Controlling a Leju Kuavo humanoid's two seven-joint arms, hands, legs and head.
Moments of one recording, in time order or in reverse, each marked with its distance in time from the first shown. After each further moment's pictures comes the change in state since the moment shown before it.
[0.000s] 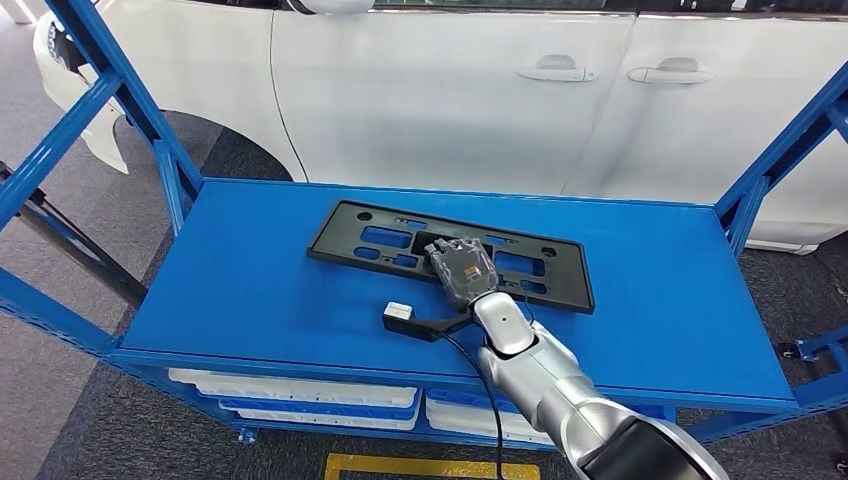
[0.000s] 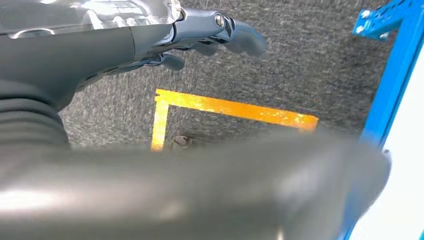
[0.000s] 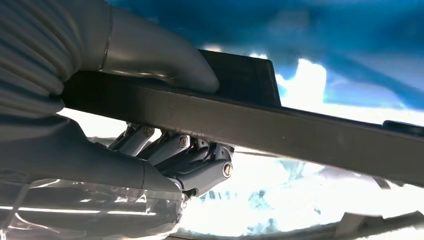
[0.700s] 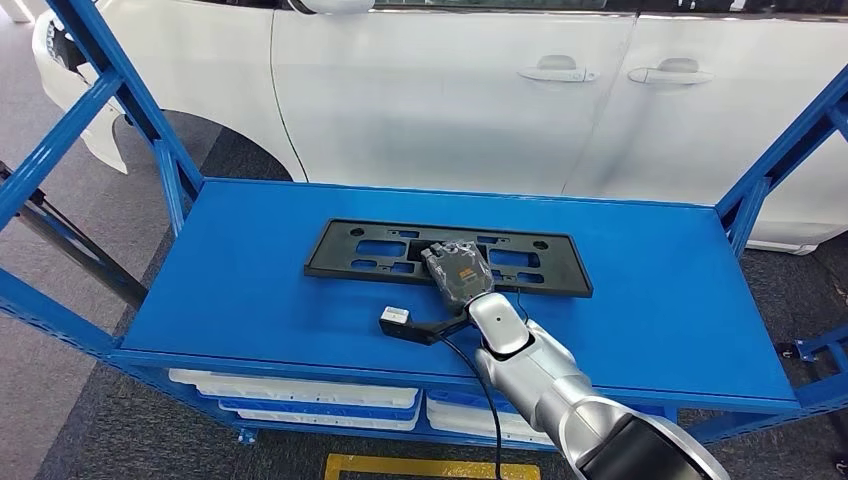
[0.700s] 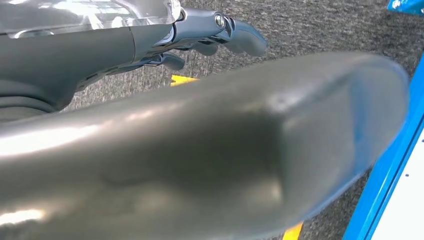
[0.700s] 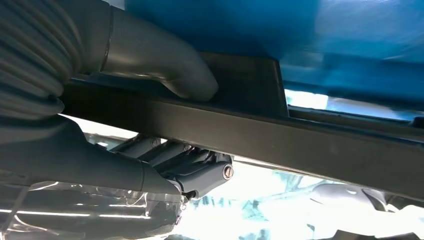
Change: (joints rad) left arm -0.001 -0.001 -0.020 0.000 0.019 -0.030 0.094; right arm -0.022 -0.001 0.073 0.039 0.027 0.063 0.080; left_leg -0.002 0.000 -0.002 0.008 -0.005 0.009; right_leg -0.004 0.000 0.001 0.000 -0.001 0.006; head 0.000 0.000
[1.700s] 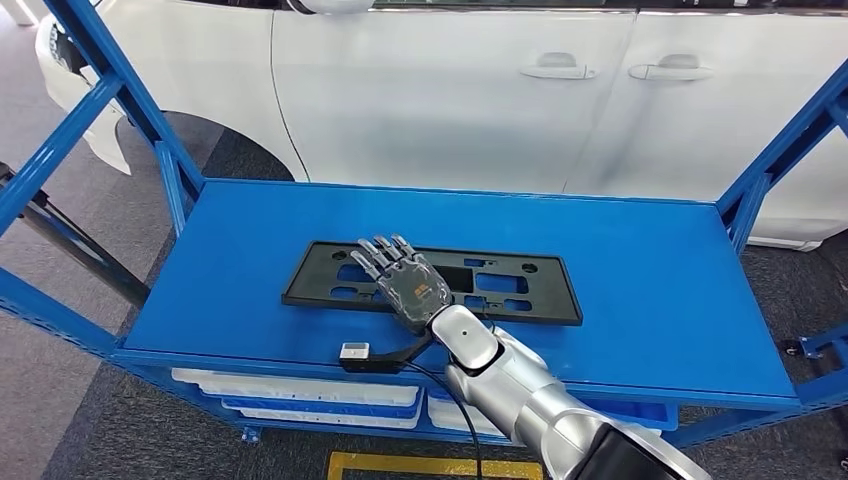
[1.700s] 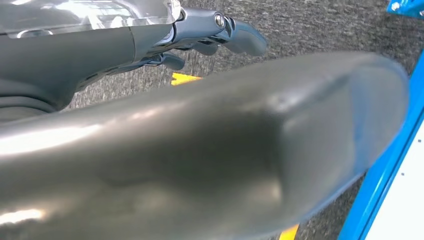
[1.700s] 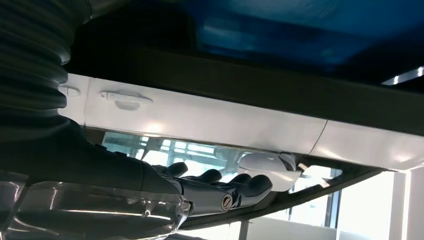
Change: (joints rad) left arm 0.001 -0.011 -0.031 0.000 0.040 -0.003 0.002; right arm 0.016 0.043 0.193 -0.099 -0.094 0.007 -0.077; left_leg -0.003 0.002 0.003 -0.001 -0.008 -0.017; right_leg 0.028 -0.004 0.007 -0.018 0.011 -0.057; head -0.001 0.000
